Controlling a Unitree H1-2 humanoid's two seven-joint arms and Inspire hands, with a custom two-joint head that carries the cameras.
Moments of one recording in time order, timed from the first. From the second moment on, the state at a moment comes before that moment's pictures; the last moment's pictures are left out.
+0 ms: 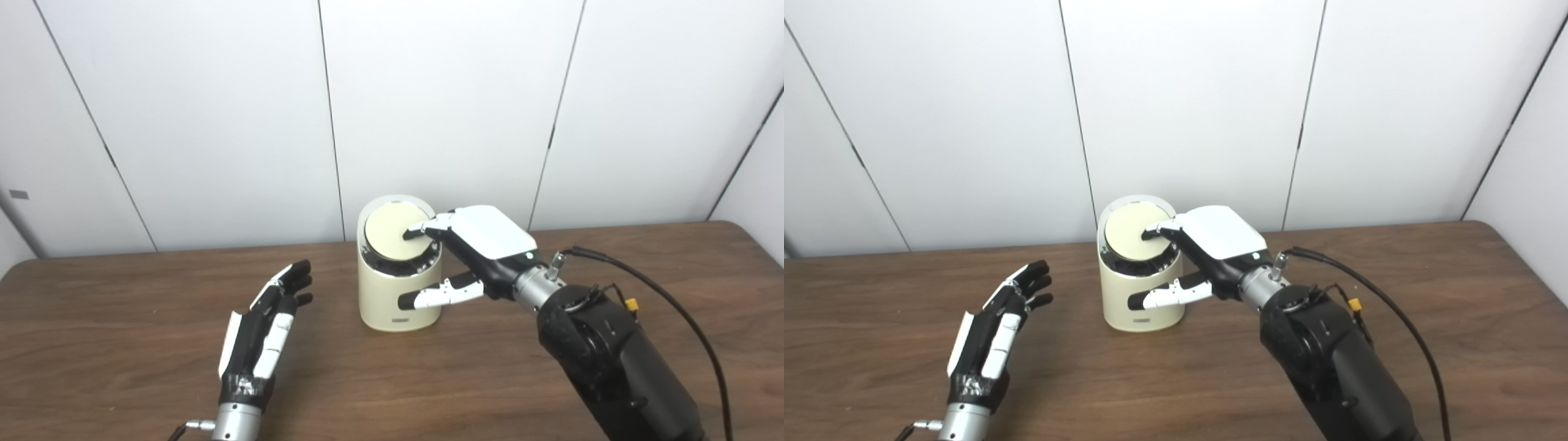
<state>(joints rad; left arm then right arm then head) -0.18 0.02 -0.02 0.04 -0.01 -0.23 -0.06 -0.52 -0.33 0.32 -0.27 -0.95 0.21 0.47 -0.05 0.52</state>
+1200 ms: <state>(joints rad) -0.19 0.00 -0.01 0.01 0.00 -0.22 -0.04 -0.51 -0.43 0.55 -0.20 -1.40 0.02 0.30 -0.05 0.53</state>
